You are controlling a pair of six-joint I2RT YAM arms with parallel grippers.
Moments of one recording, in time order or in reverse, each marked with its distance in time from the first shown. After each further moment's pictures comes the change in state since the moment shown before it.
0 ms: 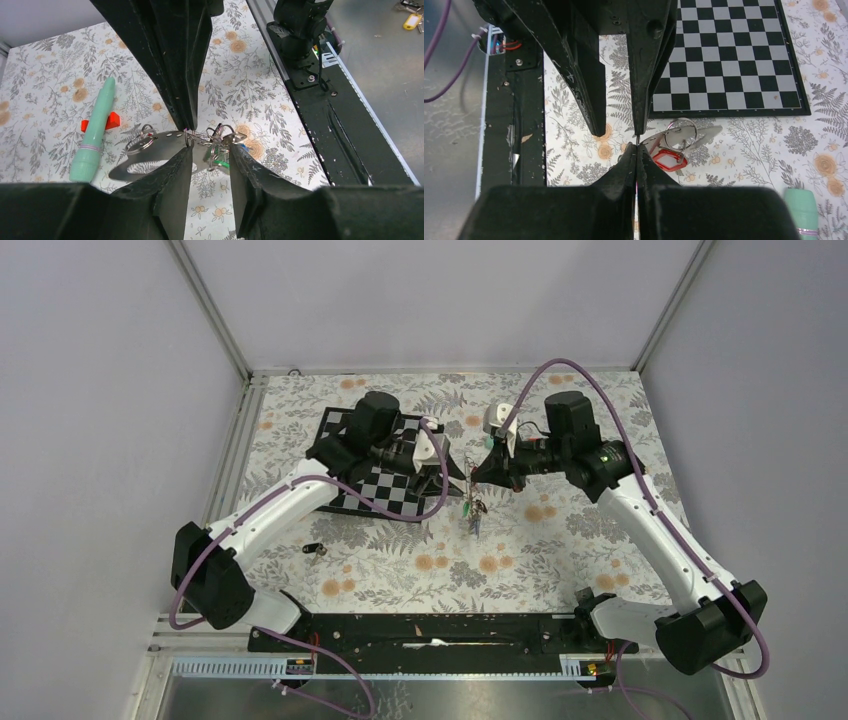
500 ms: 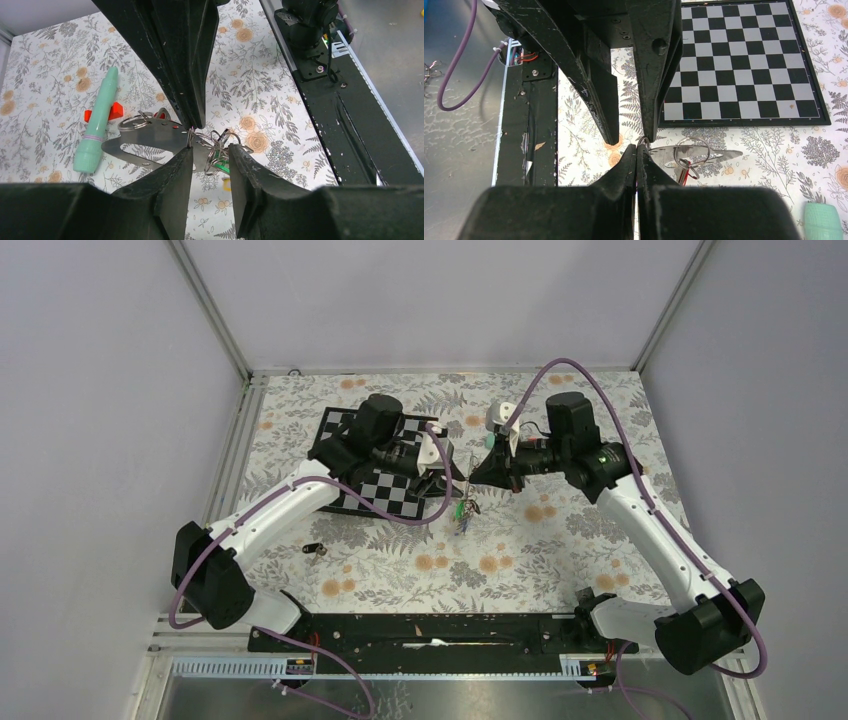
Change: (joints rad) left arm -0.026 0.001 0.000 -0.030 -0.060 0.043; right arm -0.011 0.000 -0.034 0.068 -0.084 0.070
